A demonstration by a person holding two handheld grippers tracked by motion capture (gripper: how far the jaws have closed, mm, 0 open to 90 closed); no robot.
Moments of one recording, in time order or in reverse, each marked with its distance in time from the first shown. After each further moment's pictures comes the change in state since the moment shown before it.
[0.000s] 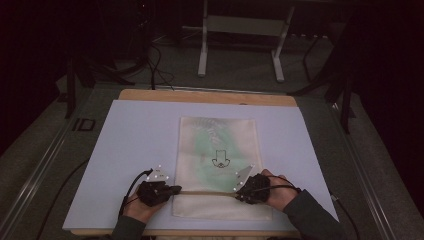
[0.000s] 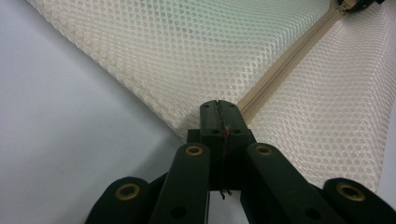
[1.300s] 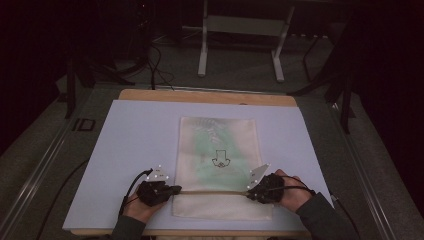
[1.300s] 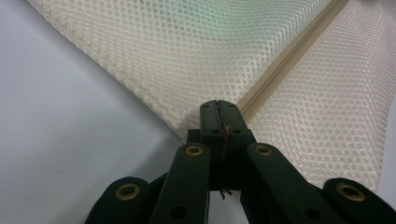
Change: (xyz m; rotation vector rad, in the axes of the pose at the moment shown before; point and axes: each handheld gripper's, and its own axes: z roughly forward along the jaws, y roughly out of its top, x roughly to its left) left arm 0.001 0.000 0.000 0.002 -0.003 0.001; right arm -0.005 -0.032 -0.019 -0.020 -0.023 0.057
